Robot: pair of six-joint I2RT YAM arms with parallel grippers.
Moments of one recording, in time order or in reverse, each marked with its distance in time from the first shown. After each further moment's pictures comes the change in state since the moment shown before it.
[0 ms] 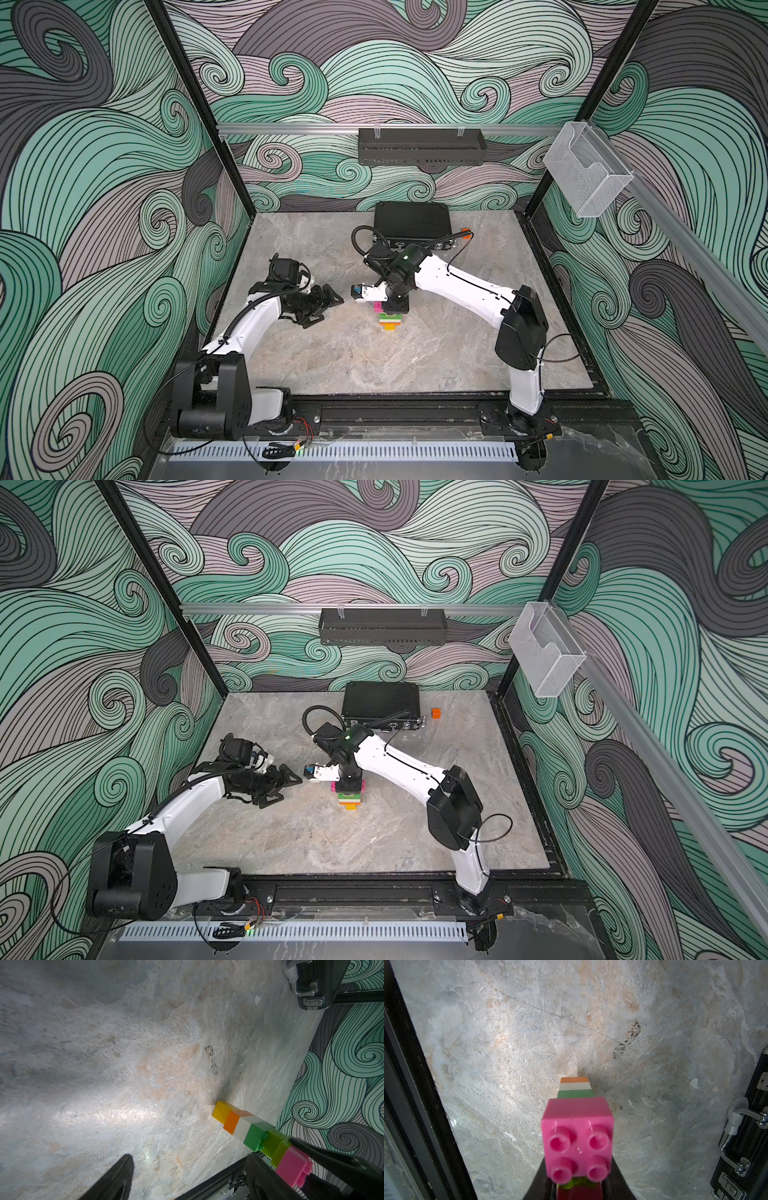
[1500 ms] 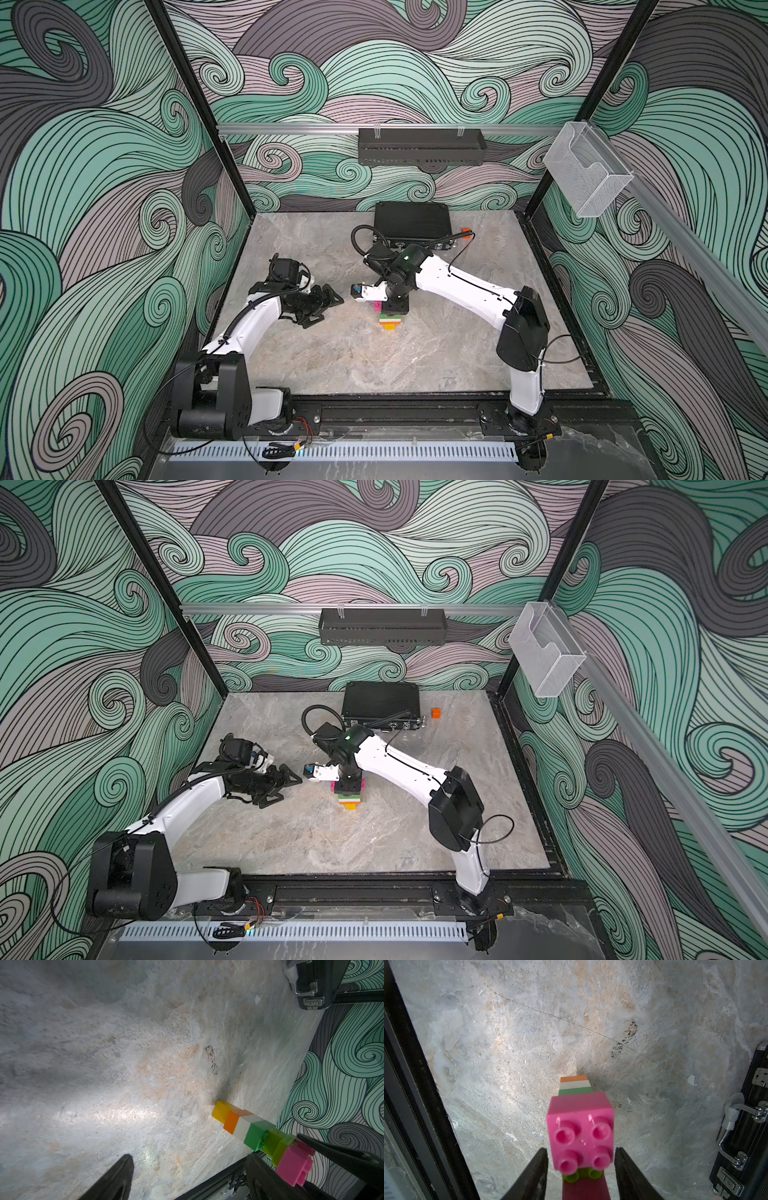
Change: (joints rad) left arm 0.000 0.000 0.000 0.000 0.000 0.000; right arm 0.005 -0.025 0.002 -0.002 0.011 0.027
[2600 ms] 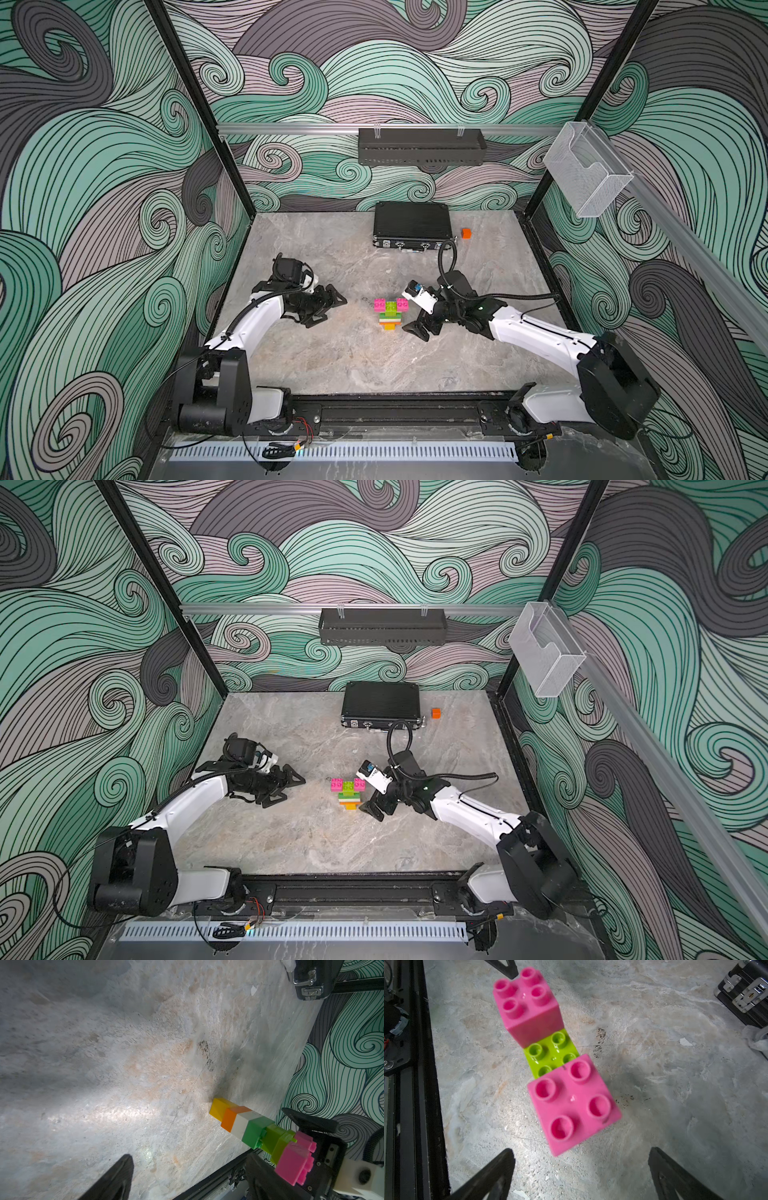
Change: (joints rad) left arm -0.029 0.024 0.000 0.021 0.022 0.011; right arm -0.259 -0.576 -1.096 1.109 -0.400 0.352
